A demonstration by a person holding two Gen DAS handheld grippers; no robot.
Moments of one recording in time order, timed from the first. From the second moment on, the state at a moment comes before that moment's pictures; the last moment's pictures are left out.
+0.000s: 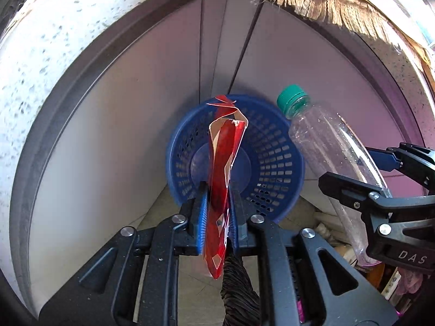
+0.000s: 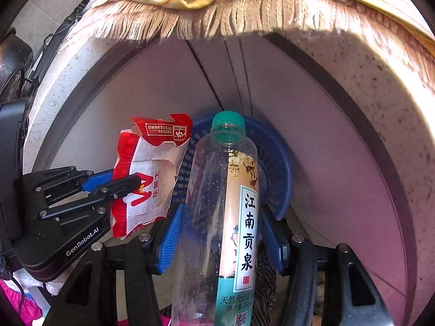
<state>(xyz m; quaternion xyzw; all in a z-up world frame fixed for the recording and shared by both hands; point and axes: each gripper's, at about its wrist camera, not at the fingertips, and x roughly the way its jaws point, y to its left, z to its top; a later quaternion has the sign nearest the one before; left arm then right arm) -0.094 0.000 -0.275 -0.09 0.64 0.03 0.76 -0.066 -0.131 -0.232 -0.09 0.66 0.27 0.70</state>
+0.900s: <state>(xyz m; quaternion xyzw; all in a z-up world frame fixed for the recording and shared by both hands) -0.091 -0.001 -0.235 -0.08 0.61 0.05 0.79 -0.053 -0.140 -0.176 -0.08 0.63 0.29 0.72</state>
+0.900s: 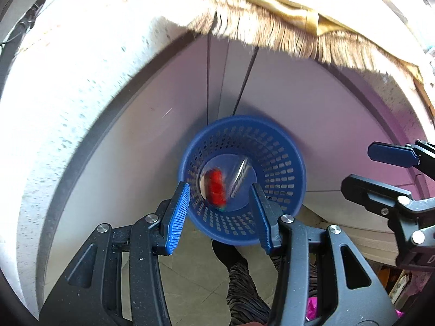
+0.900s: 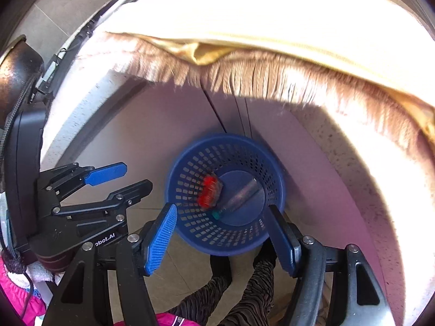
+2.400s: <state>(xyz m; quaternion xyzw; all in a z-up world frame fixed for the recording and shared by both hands) 0.060 0.016 -0.088 -0.17 0.45 0.10 0.87 0.143 -0.213 -0.019 -0.01 0.47 0.35 0.81</state>
